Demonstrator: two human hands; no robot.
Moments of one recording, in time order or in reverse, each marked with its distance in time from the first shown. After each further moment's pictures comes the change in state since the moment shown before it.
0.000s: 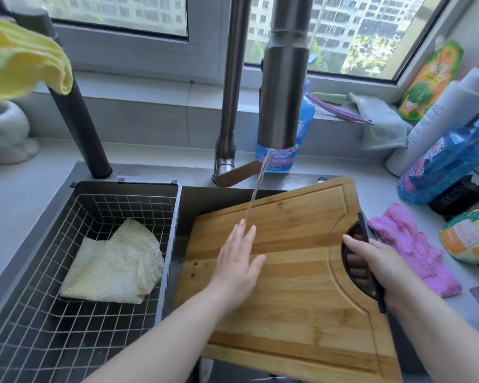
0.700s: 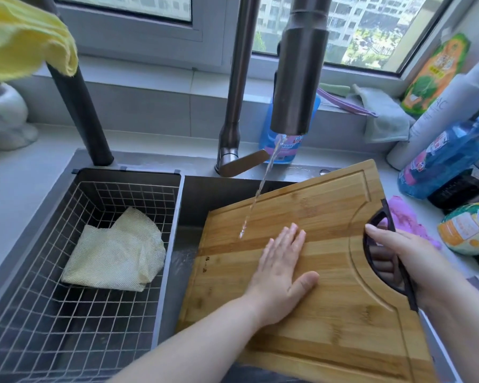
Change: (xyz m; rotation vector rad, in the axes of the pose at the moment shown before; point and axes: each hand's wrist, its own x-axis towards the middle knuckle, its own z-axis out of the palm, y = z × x) left_hand -0.012 0.017 0.037 -0.057 -0.117 0.316; right_hand -0.025 -0.015 -0.012 0.026 -0.073 -0.050
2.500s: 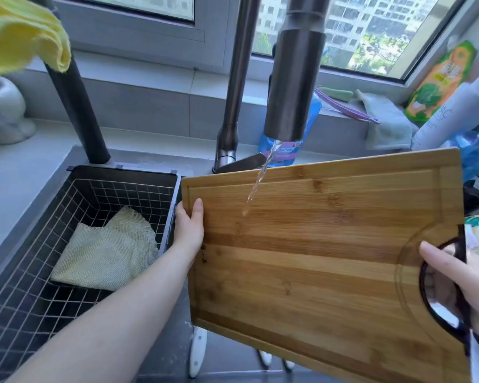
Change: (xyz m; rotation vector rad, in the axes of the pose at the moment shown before) left_hand 0.030 -0.084 -0.074 -0.654 0.670 -0.689; right_hand -0.012 -0.007 -0.054 0.014 -0.298 0.006
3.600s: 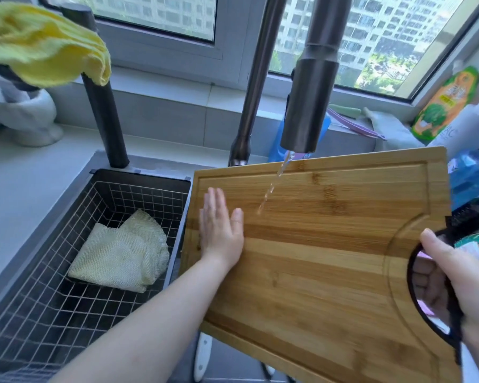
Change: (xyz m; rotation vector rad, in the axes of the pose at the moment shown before) left_hand -0.039 0.024 0.016 0.620 -0.011 0.403; right_hand 0.002 -0.010 0.035 -0.101 0.196 -0.150
